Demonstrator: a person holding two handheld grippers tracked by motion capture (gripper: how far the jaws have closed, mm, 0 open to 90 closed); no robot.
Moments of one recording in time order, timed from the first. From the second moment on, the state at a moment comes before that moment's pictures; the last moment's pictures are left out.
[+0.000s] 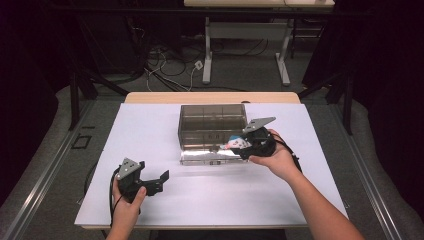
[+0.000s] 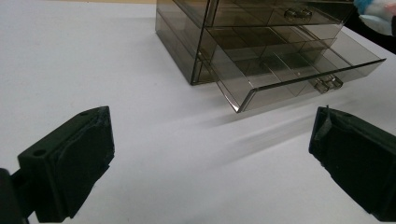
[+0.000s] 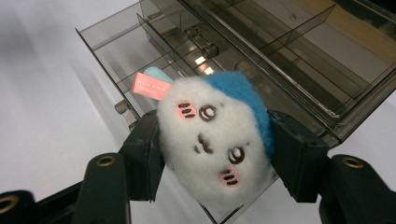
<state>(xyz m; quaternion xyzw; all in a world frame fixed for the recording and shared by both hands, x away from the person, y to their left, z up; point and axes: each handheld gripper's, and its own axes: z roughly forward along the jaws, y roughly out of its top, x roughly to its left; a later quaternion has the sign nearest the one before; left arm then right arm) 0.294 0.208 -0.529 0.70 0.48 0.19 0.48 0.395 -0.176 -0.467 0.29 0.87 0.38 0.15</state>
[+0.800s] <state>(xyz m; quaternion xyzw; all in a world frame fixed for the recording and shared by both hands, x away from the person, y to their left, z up) 0.294 0.208 -0.530 0.70 0.49 0.19 0.48 0.408 -0.168 -0.487 0.29 0.88 0.35 0.12</state>
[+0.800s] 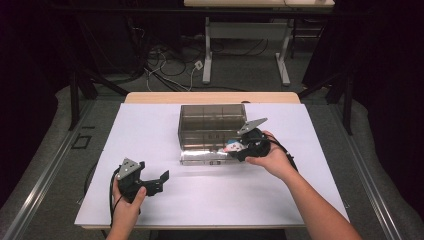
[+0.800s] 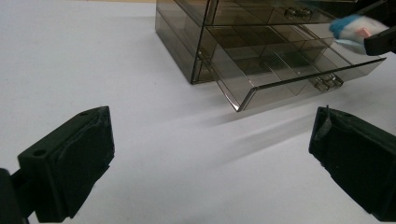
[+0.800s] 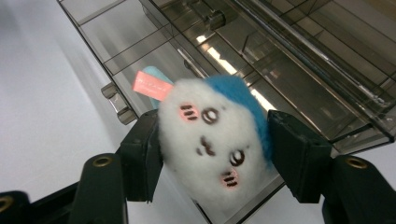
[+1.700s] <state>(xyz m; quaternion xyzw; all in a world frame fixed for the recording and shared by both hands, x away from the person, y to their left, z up) 0.294 0.208 -0.530 0.70 0.49 0.19 0.48 0.412 -0.173 -0.490 0.32 0.87 0.35 0.11</state>
